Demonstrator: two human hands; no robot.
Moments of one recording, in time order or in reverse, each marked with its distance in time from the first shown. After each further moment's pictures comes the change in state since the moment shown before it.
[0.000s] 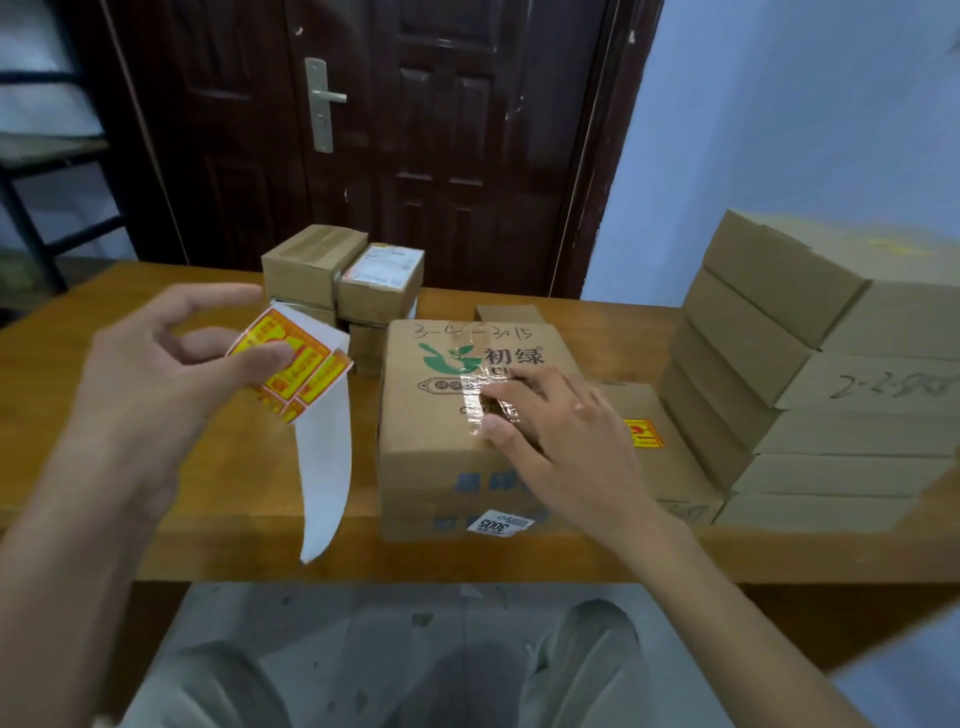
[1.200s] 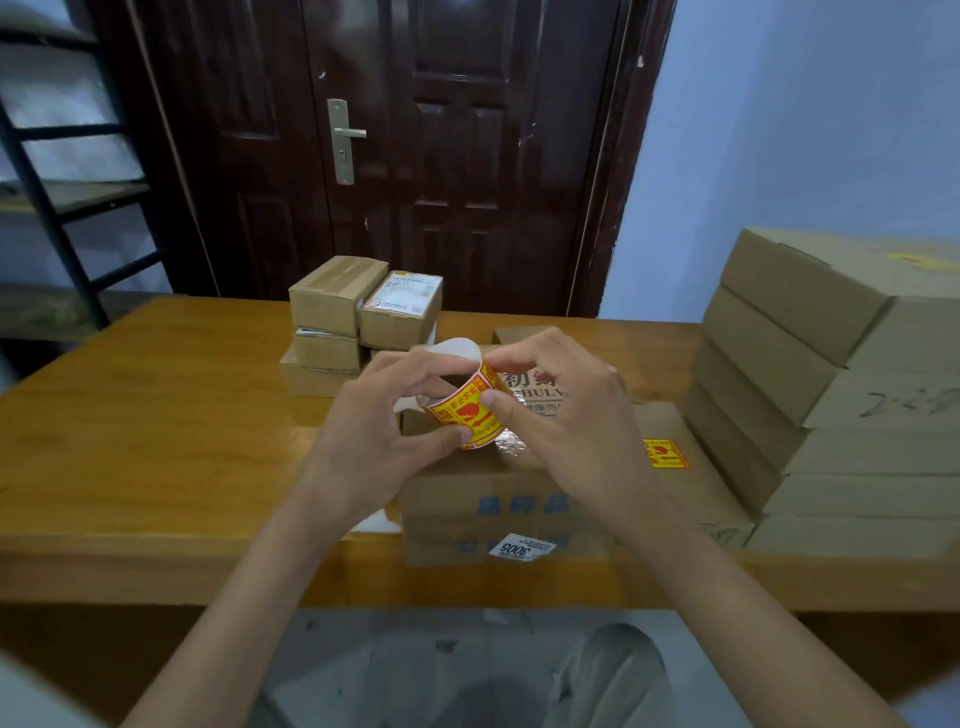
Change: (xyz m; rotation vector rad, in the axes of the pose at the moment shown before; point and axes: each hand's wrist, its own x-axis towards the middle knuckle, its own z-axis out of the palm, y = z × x) left_hand 0.005 -0.024 0.076 0.258 -0.352 0.459; right_hand 0.032 -0.022 -0.022 0.459 0.272 -0.061
